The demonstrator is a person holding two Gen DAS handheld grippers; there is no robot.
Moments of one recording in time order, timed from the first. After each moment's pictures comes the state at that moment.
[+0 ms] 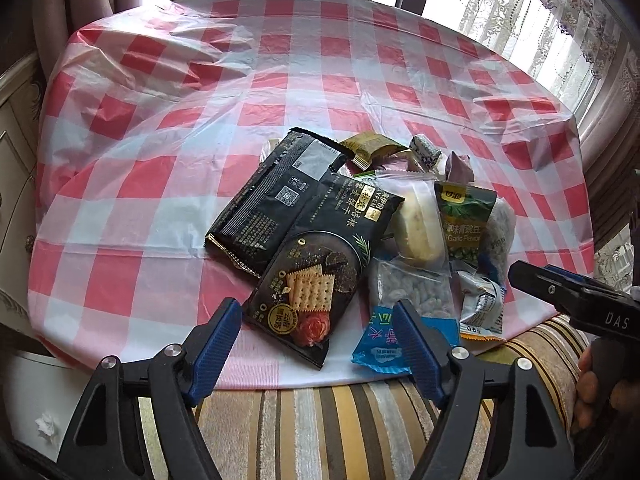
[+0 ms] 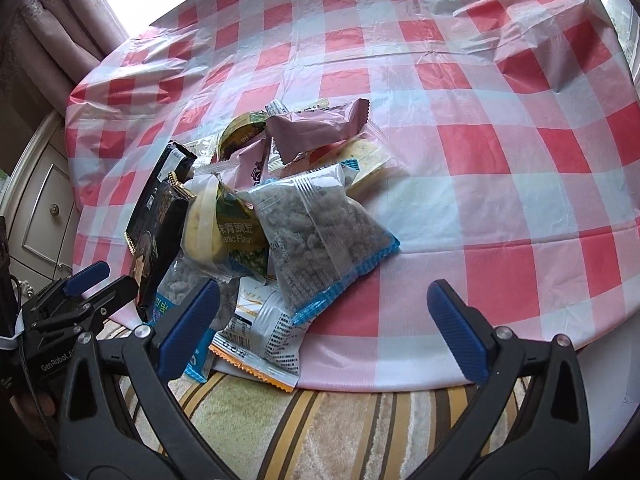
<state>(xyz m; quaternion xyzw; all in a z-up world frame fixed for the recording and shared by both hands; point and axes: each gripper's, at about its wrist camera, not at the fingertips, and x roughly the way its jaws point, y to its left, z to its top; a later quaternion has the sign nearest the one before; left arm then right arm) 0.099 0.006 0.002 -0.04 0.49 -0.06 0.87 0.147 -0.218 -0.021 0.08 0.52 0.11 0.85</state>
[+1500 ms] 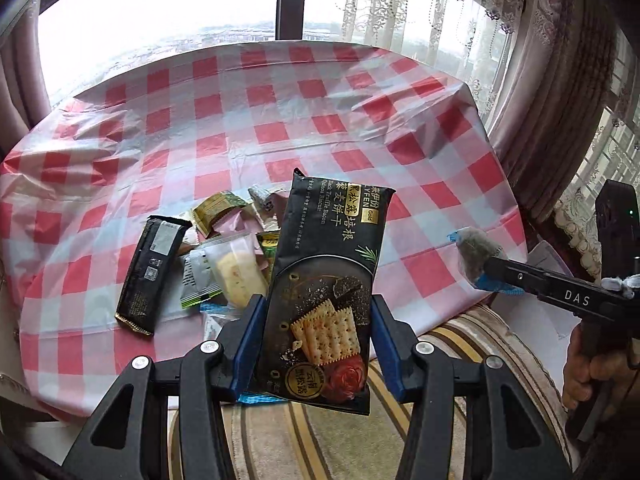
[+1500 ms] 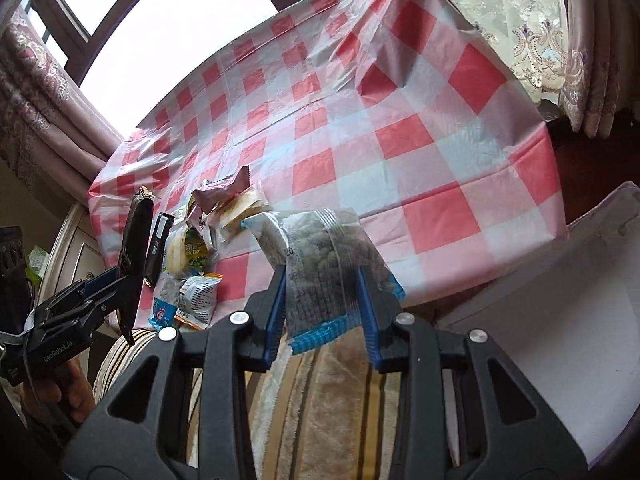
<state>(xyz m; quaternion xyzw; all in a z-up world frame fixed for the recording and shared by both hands) 0.070 -0.132 0.065 0.04 0.44 -0.17 0.88 0.051 -0.398 0.003 0.22 0.43 0.07 0.87</state>
